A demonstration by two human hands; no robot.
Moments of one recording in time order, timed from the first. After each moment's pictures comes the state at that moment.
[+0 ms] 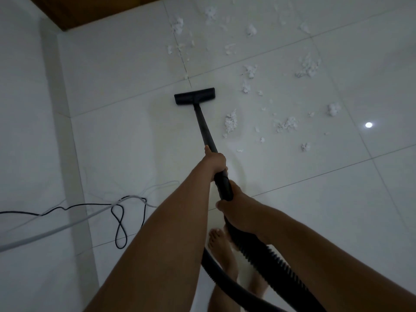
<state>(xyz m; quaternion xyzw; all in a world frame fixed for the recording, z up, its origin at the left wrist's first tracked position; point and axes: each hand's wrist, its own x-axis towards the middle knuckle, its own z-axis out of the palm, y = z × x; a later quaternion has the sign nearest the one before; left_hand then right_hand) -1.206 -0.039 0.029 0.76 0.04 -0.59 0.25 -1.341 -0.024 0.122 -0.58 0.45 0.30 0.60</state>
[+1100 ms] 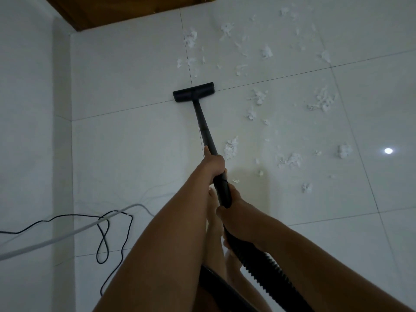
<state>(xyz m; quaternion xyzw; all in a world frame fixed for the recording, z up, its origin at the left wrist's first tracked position) -1.144 -0.181 -0.005 0.77 0.12 -0.55 0.32 -1.283 -0.186 0.111 -0.58 0.42 0.32 0.62</state>
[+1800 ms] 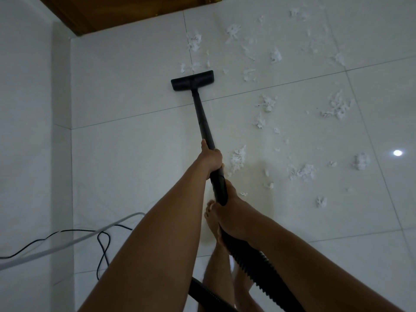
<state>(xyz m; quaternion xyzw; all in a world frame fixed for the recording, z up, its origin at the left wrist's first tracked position) -1.066 -0.208 -0.043 0.79 0.10 -0.53 0.31 -1.213 -0.205 0.071 -0.53 0.44 0.31 0.65</state>
